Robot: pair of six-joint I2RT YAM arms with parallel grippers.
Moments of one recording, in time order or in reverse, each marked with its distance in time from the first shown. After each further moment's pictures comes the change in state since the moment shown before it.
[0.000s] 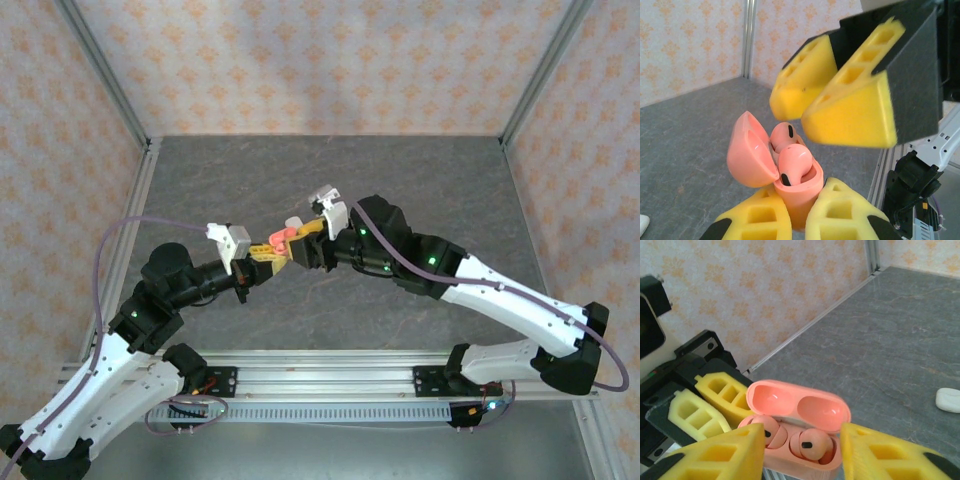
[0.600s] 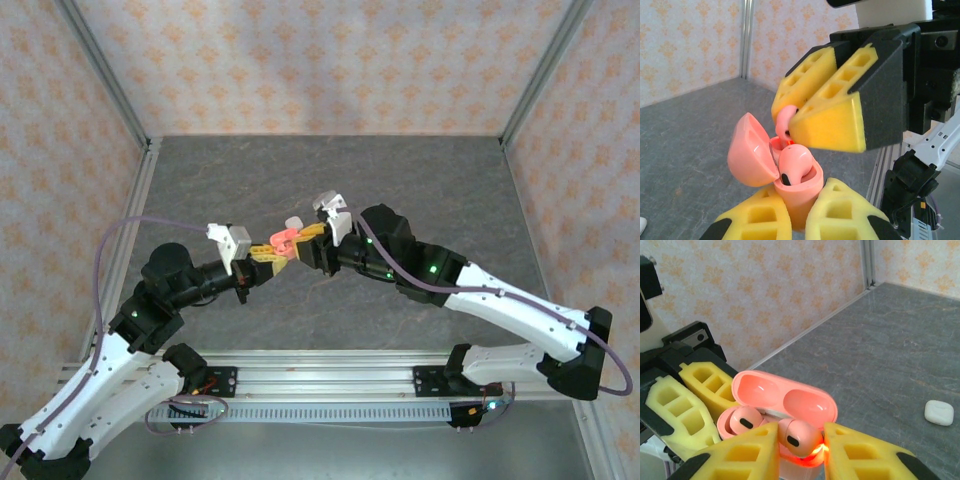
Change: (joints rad) left arm 0.000 0.000 0.000 0.005 0.004 0.000; right arm -0.002 -0.045 -0.125 0.121 0.003 -0.074
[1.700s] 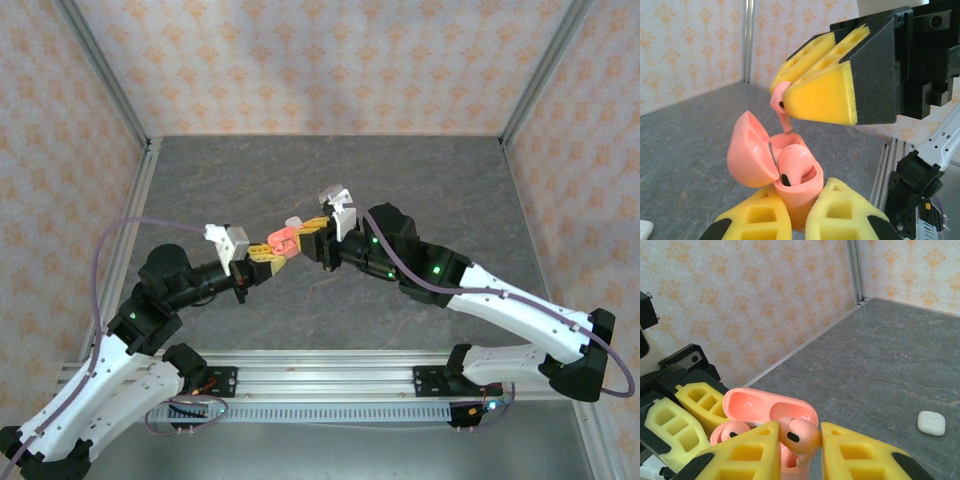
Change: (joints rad) left arm 0.002 -0.011 0.000 0.001 -0.001 0.018; right arm -0.003 -0.021 -0.008 0.051 0.053 0.021
